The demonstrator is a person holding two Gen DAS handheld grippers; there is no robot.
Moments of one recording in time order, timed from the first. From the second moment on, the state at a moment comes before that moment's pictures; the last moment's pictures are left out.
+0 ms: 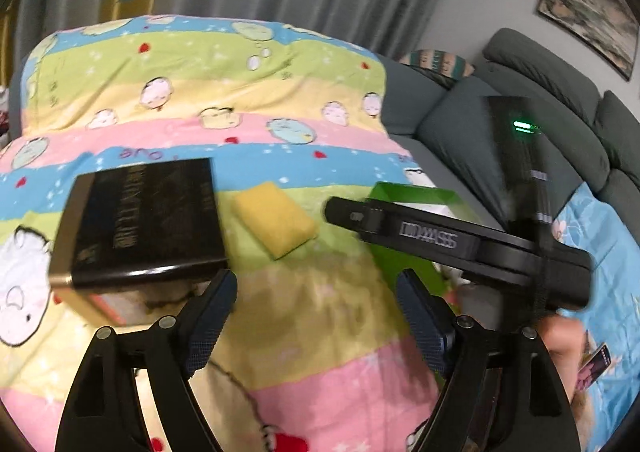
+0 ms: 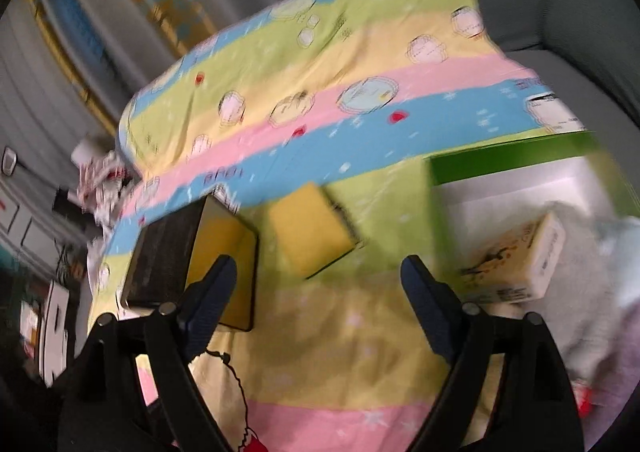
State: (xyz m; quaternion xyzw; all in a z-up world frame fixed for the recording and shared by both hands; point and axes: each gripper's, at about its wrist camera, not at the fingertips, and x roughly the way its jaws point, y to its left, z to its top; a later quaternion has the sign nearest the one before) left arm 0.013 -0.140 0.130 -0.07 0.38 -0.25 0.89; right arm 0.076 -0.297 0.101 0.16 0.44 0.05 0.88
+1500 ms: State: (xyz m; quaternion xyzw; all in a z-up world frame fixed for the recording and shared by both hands) left arm -0.023 -0.087 0.081 -0.09 0.44 -0.18 0.87; right arm 0.005 -0.255 0.058 0.14 0.52 0.03 0.84
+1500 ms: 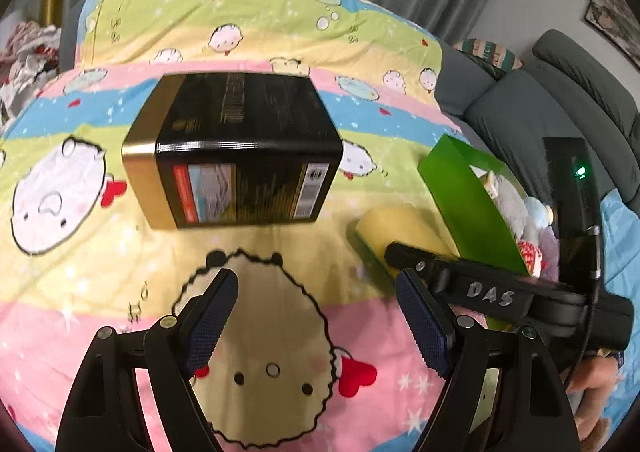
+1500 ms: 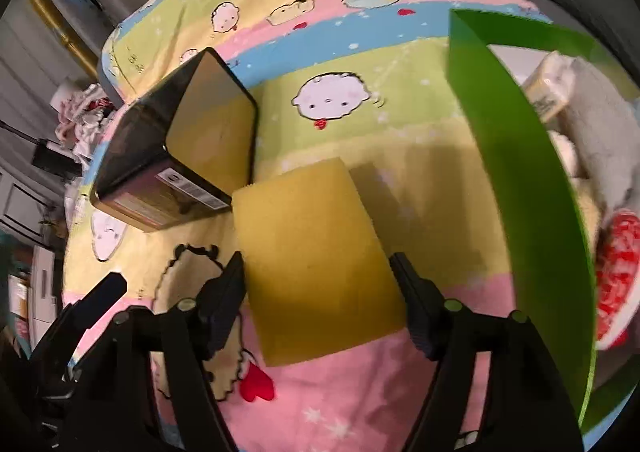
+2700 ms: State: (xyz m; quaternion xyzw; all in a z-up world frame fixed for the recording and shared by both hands) left arm -0.020 -0.195 0.139 -0.07 0.36 -0.33 0.87; right arm -0.023 -0.329 0.131 0.25 0.37 0.06 0.89
